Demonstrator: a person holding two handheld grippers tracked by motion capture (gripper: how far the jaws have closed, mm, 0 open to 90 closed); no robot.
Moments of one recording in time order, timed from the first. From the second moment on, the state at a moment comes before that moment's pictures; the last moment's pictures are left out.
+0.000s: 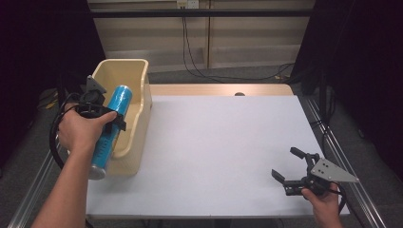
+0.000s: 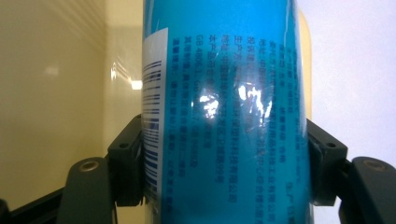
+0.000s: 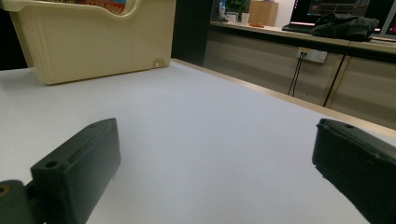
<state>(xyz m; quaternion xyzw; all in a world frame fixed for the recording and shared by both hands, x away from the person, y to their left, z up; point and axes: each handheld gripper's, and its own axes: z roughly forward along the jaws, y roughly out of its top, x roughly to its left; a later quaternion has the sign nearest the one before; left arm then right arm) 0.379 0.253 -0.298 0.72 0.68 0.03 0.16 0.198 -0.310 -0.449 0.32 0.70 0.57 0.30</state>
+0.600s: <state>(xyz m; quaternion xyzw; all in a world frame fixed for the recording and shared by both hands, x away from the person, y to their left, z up) 0.387 0.250 -0.274 0.73 0.67 0.03 0.15 0.197 -0.310 -0.449 0.32 0.69 0.57 0.30</state>
